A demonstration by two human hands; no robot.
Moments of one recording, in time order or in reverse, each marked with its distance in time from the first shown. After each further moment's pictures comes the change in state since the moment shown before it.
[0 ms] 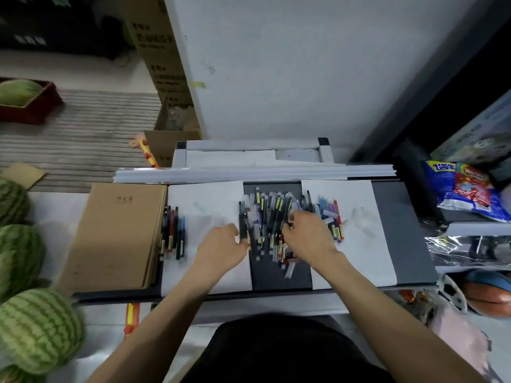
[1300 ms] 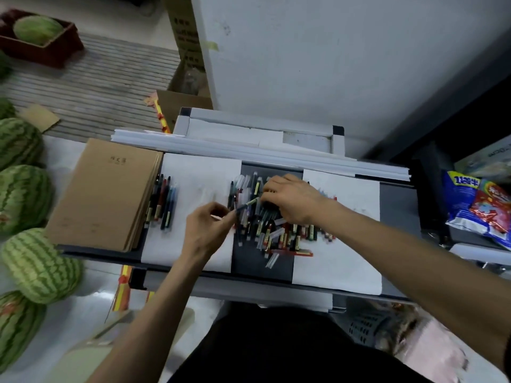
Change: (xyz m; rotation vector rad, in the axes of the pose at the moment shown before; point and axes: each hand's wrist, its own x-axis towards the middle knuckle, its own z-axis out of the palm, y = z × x) left_hand -0.009 0.009 0.024 -0.629 0.325 -0.095; right_hand 0.094 0.023 -0.021 -0.617 -0.218 -0.964
